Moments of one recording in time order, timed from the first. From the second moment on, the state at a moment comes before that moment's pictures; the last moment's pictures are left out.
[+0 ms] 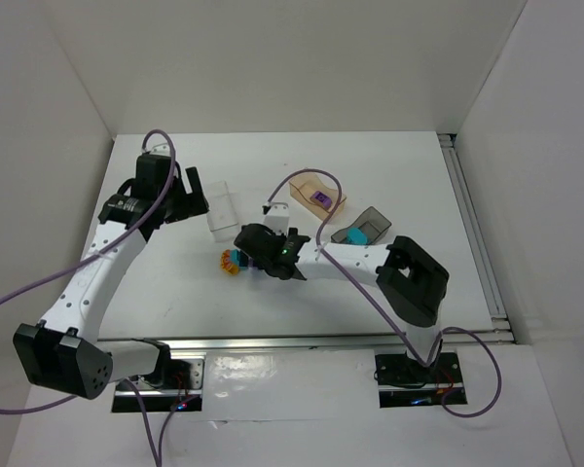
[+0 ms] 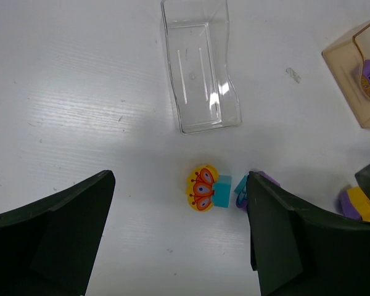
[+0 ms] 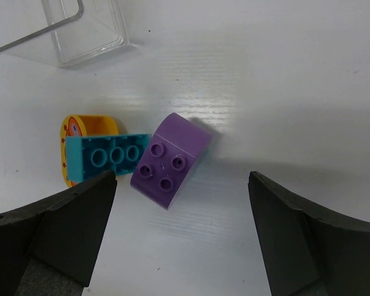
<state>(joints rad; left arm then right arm) -0.19 1.24 1.24 -0.75 -0.15 -0.42 1.05 1.86 1.30 -0.34 0.56 0.91</state>
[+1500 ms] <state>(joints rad) -0.20 1.02 1.11 -0.56 0.44 -0.29 0.60 1.35 0.90 0.14 -0.20 0.65</state>
